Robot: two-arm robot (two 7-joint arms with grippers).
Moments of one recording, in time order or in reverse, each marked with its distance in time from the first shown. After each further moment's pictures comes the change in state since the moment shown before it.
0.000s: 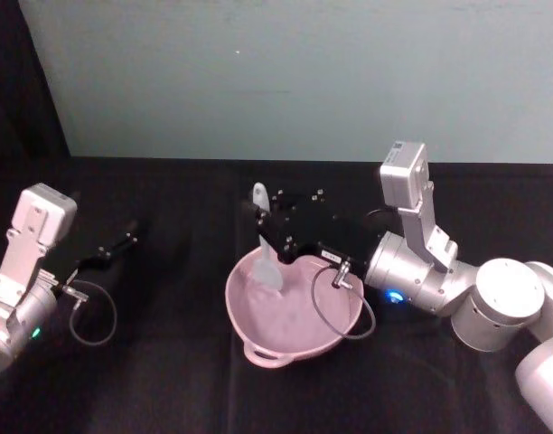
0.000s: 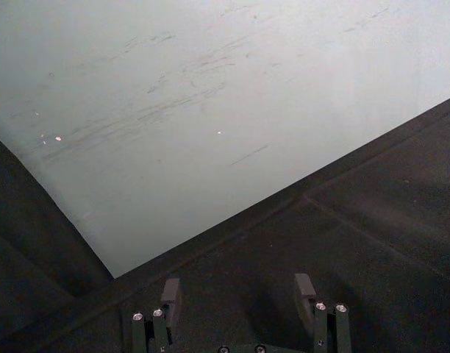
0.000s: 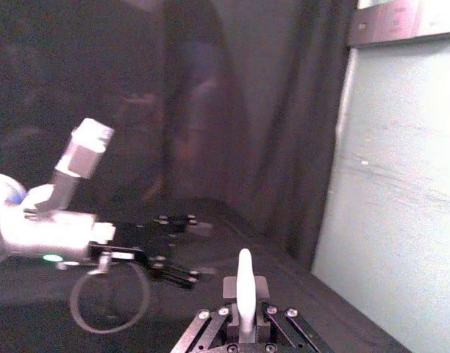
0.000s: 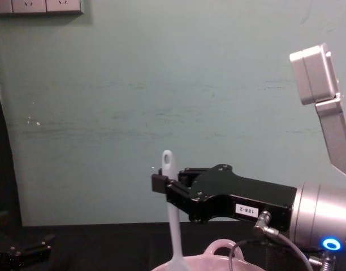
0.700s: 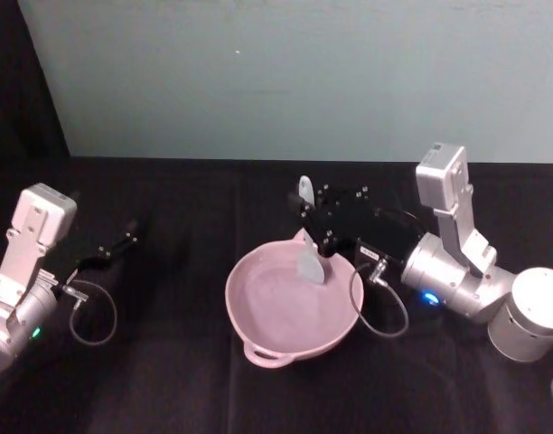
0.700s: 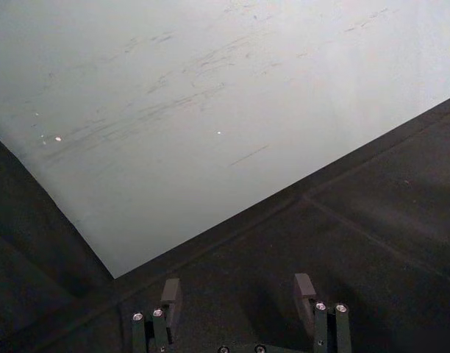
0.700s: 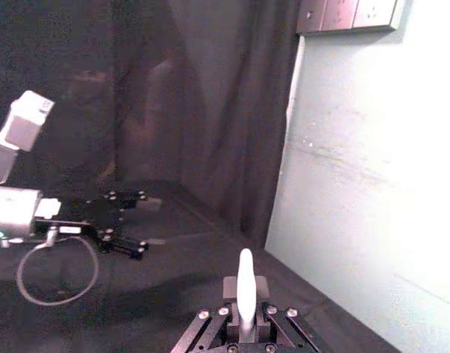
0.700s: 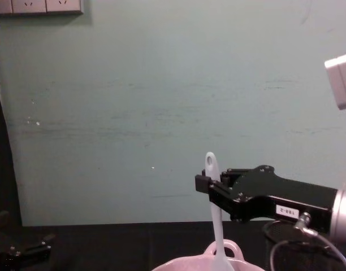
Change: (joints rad) left arm 0.000 0.000 0.000 0.000 0.000 0.000 0.000; right arm -0.070 0.046 0.087 -0.058 -0.059 0.023 -0.075
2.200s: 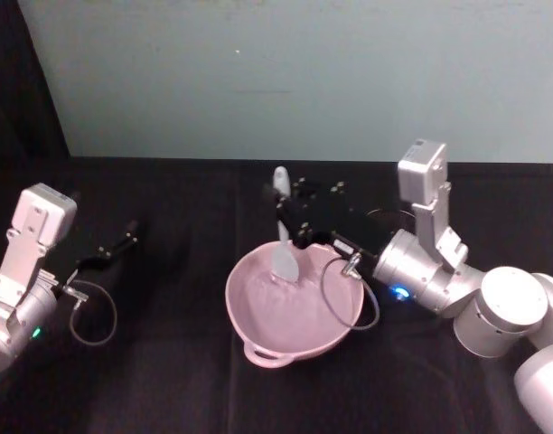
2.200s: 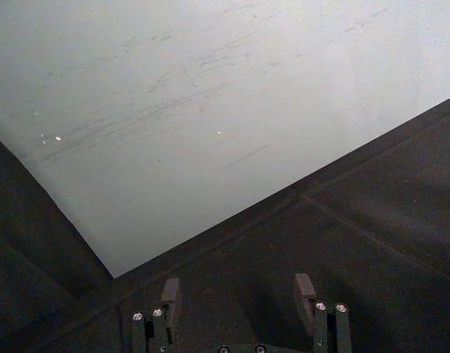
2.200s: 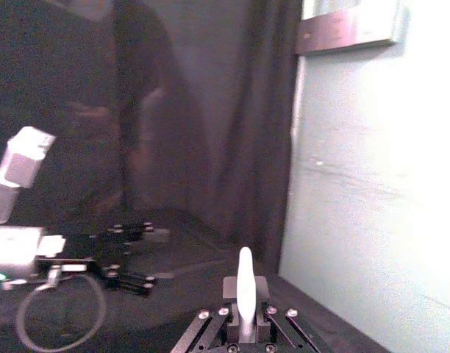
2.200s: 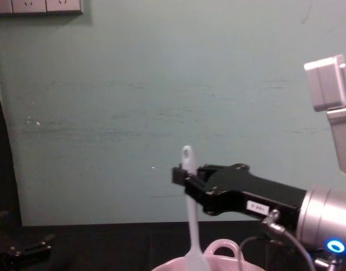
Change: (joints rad) left arm 0.000 0.000 0.000 0.000 0.000 0.000 0.000; right arm 0.044 -0.087 -0.023 0.105 0.049 -0.065 0.025
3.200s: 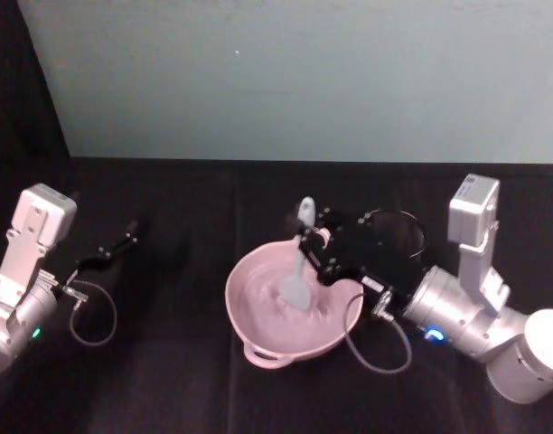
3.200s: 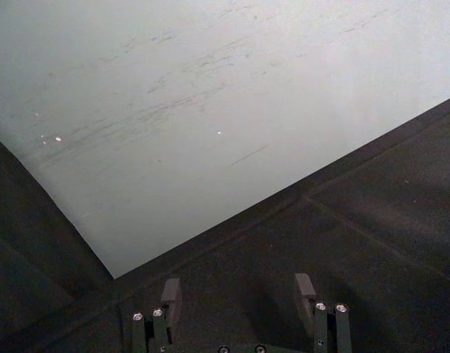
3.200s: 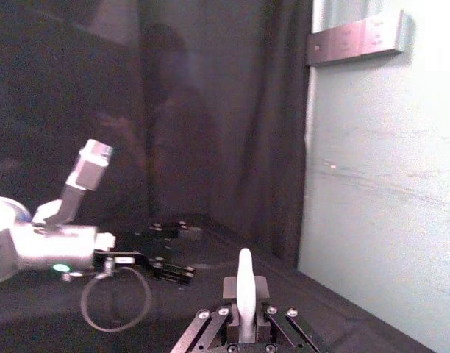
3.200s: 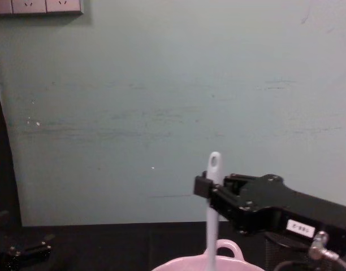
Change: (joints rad) left arm 0.000 0.000 0.000 0.000 0.000 0.000 0.000; right arm -0.167 0.087 0.062 -0.190 0.050 0.009 0.035
